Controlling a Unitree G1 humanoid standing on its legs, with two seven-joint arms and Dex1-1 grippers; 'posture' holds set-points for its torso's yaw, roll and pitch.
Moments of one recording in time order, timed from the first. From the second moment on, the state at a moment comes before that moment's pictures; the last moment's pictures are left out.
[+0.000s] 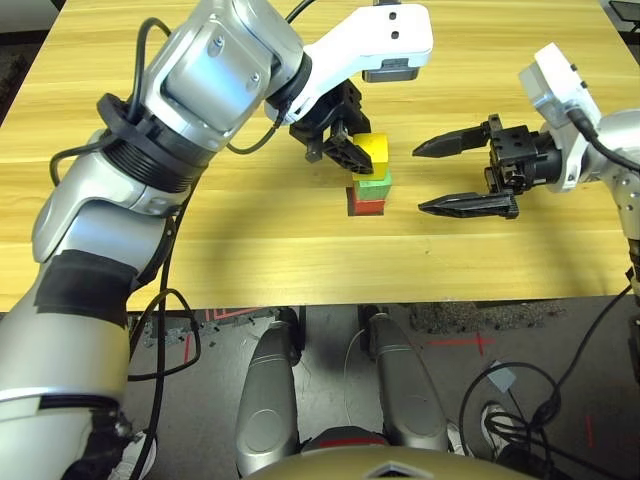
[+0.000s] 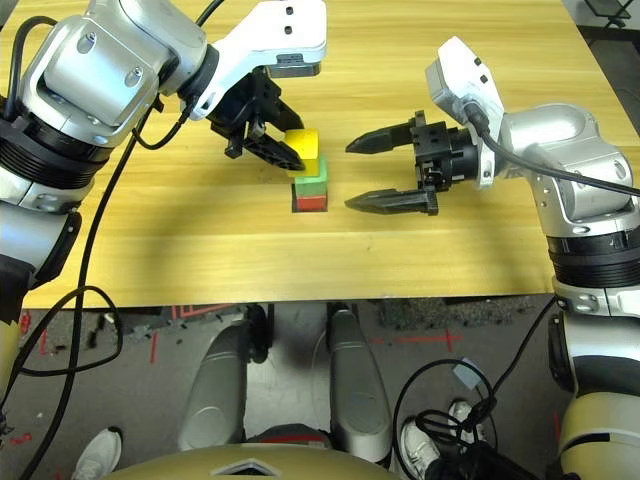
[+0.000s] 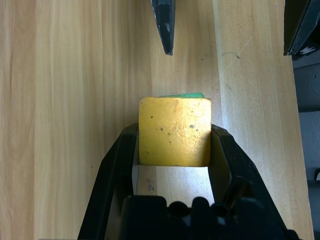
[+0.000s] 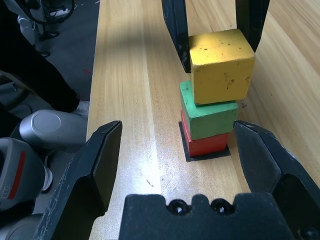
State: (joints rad) left arm -1.46 0.57 -0.61 0.12 -0.08 0.88 -1.41; right arm -0.78 -0.85 0.05 -0.04 0.51 0.58 1.41
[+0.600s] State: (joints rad) left arm -1.46 0.55 -0.60 0.13 -0.08 0.89 -1.42; right arm -0.78 -0.85 0.05 -0.04 0.52 0.58 1.41
